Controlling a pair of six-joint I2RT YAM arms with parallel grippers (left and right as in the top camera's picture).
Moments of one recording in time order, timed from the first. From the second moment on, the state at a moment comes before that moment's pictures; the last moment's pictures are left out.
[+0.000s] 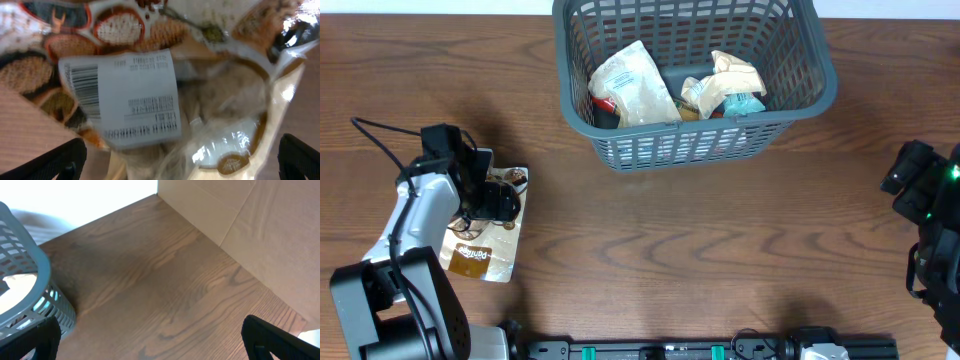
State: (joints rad) left arm 0.23 1.61 0.89 -0.66 -0.03 0.28; right arm 0.04 1.03 1.69 -1.38 0.61 0.42
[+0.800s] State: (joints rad) left arm 0.26 1.70 0.90 -0.49 -0.01 0.28; right arm 0.04 1.01 1.69 -1.37 0.61 0.41
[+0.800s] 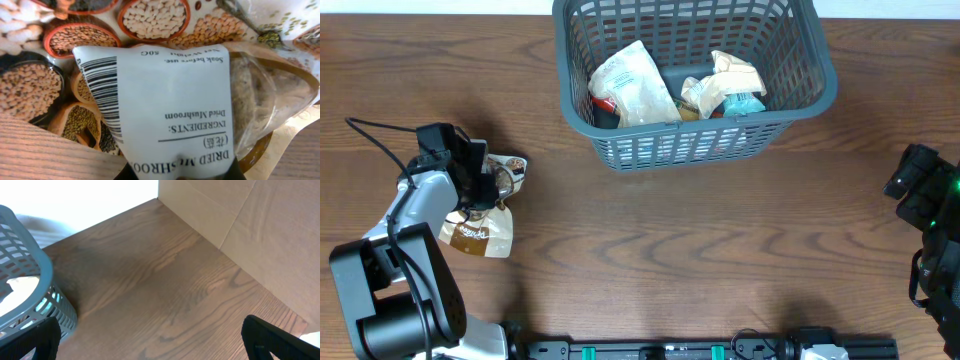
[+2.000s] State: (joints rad) left arm -0.19 1.61 1.51 0.03 0.75 0.17; right arm 0.04 1.01 1.69 -1.32 0.61 0.41
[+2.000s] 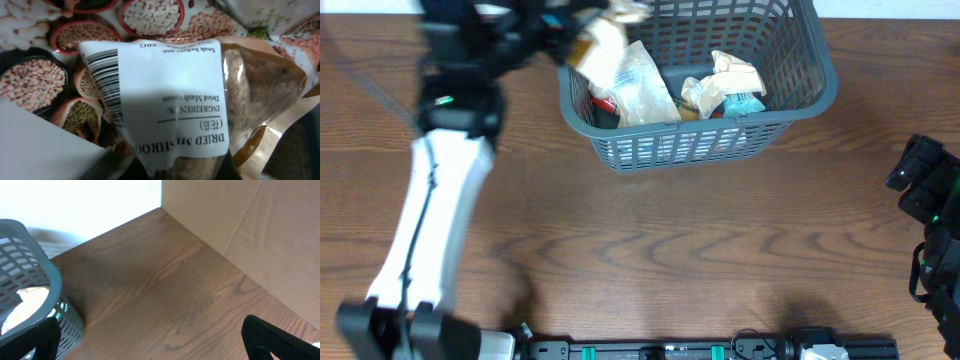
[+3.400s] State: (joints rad) left arm 0.02 1.05 1.51 -0.63 0.00 0.10; right arm 0.08 0.87 1.72 -1.44 0.62 0.27
